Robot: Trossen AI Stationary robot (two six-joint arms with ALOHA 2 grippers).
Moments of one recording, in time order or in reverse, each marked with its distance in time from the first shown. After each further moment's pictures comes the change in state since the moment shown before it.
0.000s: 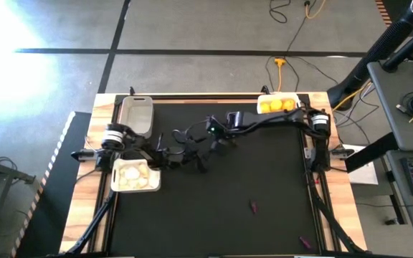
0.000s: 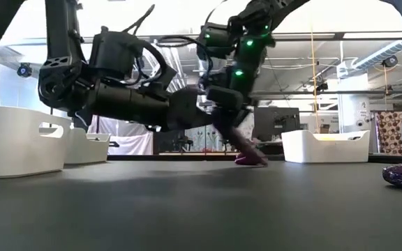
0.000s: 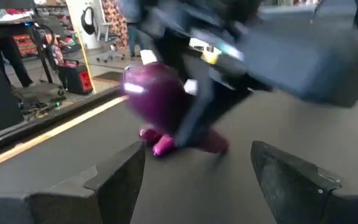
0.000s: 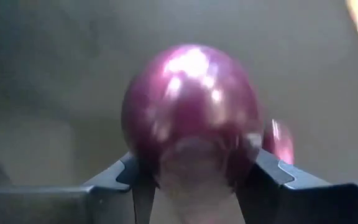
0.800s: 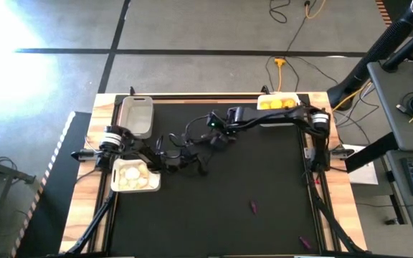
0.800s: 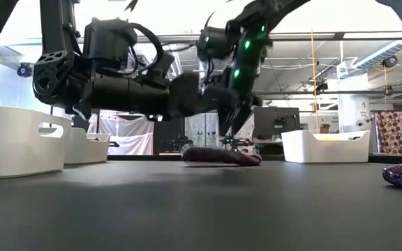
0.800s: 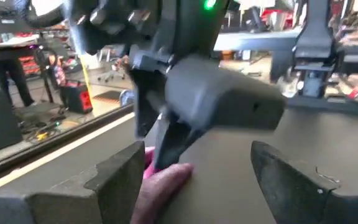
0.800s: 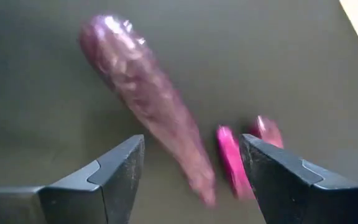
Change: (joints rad) left arm -0.061 -0.007 0.014 0.077 -0.056 0.055; right arm -0.039 0.006 0.043 -0.065 -0.015 0.094
